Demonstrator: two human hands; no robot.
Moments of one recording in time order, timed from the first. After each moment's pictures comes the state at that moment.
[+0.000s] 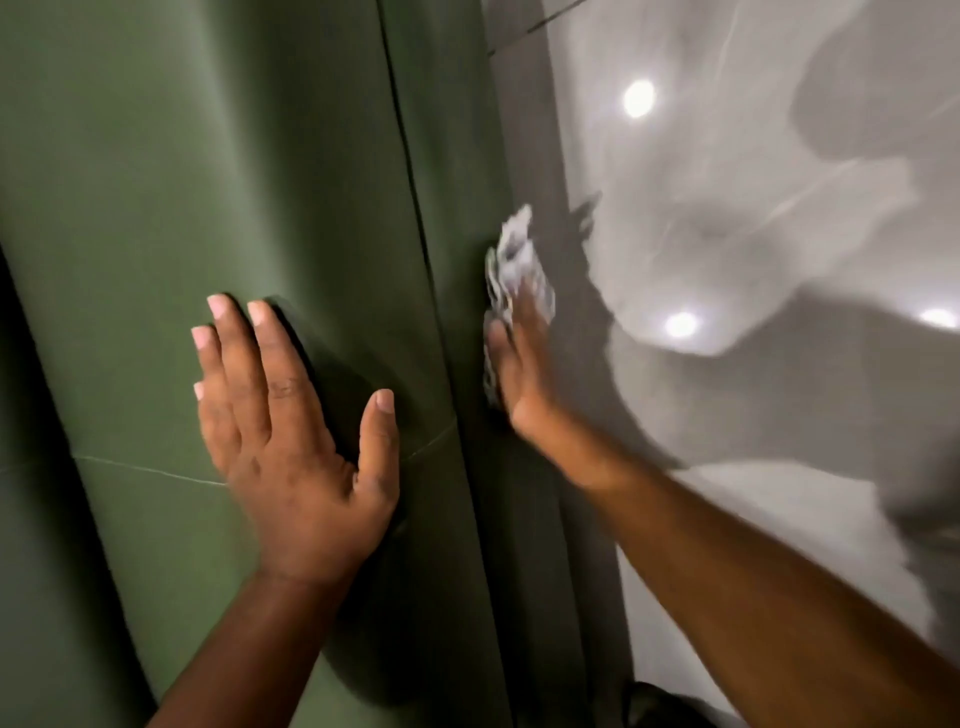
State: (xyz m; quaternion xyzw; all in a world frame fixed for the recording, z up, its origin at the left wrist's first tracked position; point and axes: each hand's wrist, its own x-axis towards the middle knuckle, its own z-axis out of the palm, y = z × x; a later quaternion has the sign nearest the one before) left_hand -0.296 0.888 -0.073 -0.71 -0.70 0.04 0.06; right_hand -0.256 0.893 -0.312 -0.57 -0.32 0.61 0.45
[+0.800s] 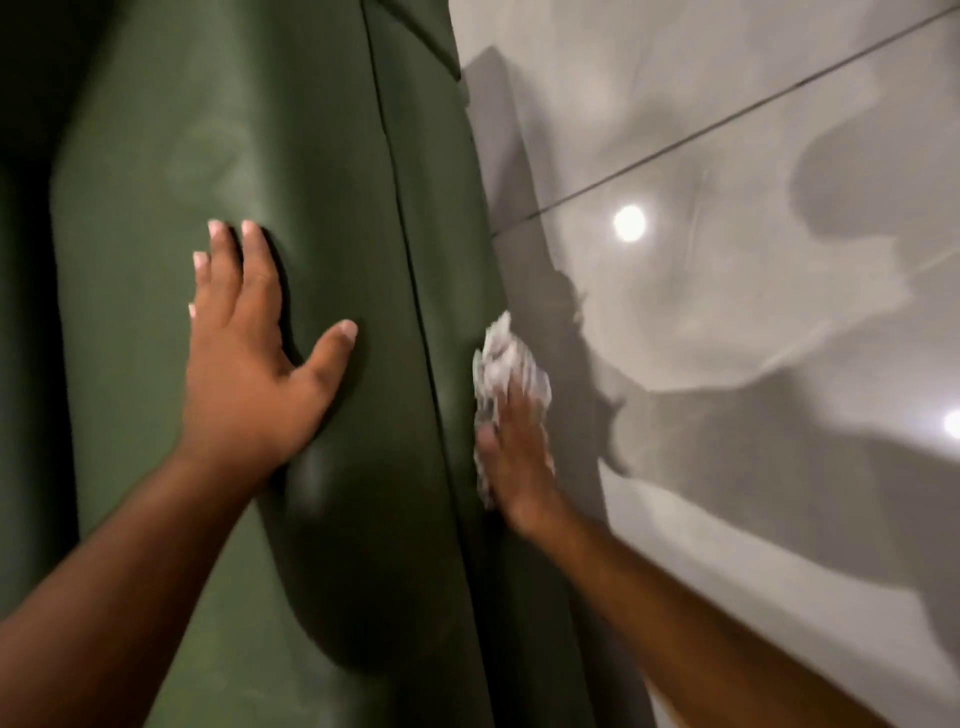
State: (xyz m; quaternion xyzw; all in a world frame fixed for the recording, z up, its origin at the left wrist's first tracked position) left_hand -0.289 1.083 -0.056 -0.73 -0.69 0.06 -0.01; right_hand -0.231 0.969 -0.293 -0.55 -0.42 0.57 0.44
